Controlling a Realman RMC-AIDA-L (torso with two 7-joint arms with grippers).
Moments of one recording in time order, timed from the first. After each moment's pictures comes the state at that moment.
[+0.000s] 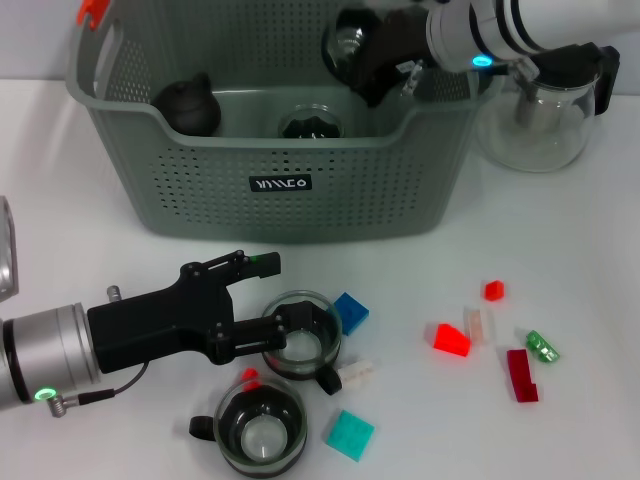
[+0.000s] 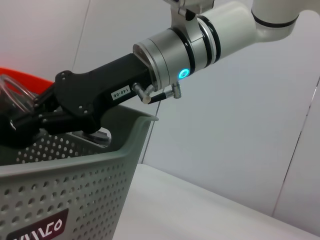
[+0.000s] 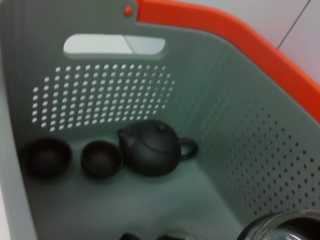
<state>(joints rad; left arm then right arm) -0.43 -2.15 0.50 0.49 2.01 1.66 -1.12 1.17 2.07 -1.14 -0.48 -2.30 -0.76 1.77</state>
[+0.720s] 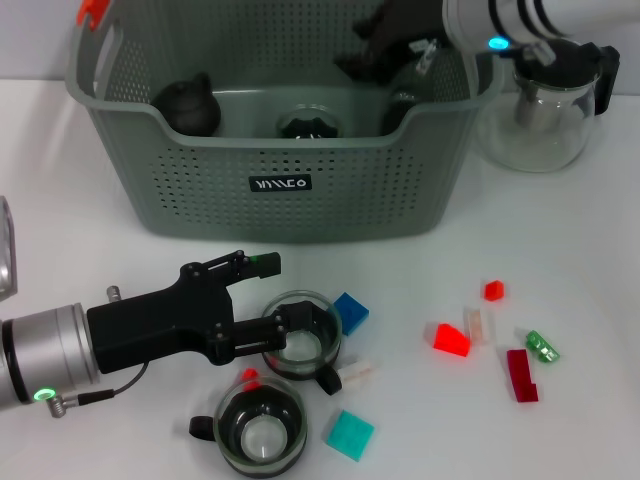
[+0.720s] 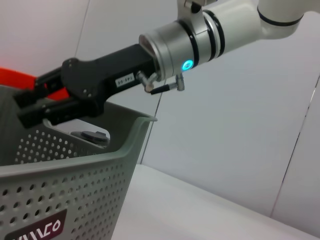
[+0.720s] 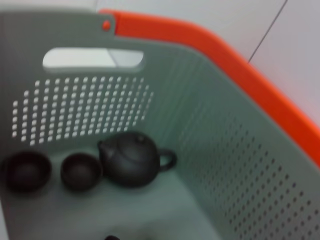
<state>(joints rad) -0.43 -2.15 0.50 0.49 2.01 1.66 -1.12 1.09 2.09 -1.14 -0.66 -2.35 -0.80 1.84</state>
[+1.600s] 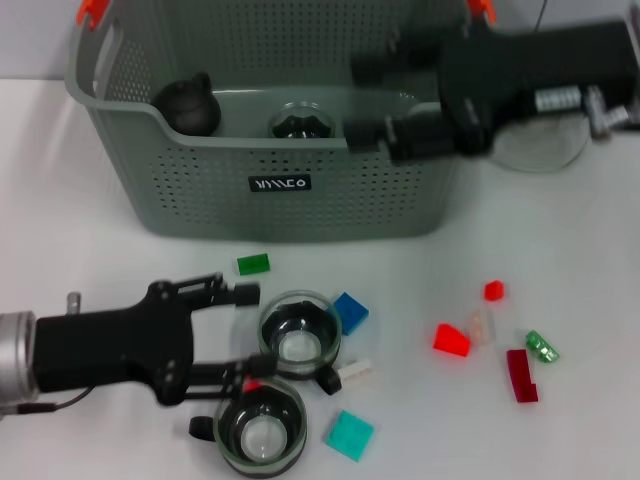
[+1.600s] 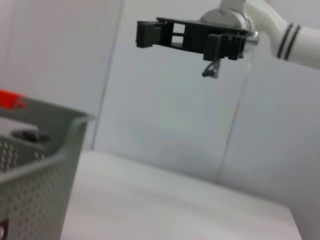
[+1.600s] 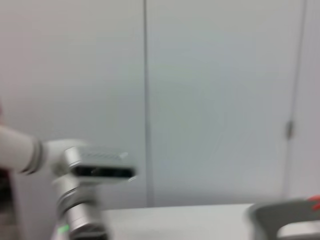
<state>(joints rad) -0.41 -2.12 0.52 0.66 2.10 1.87 -1.16 0.71 2.05 -0.97 -1.06 -1.76 -1.68 1.68</state>
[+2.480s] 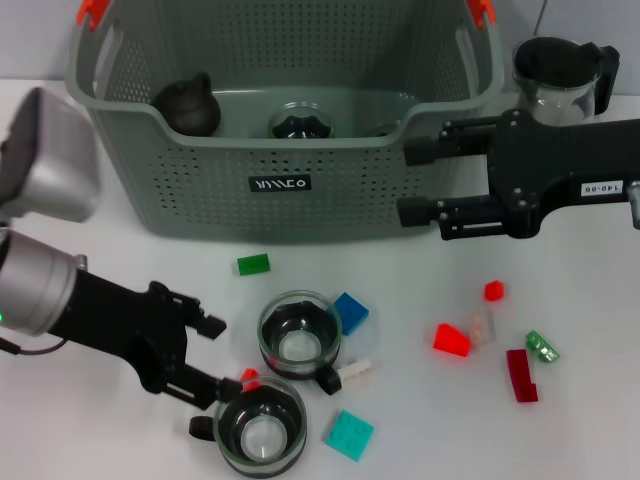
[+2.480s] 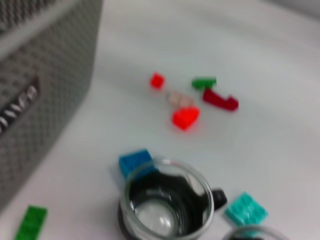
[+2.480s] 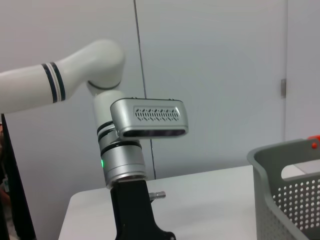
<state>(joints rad) -0.47 -2.16 0.92 1.25 2.43 1.80 -1.77 0.58 2.05 -0.97 -1.04 -1.79 -1.71 1.64</state>
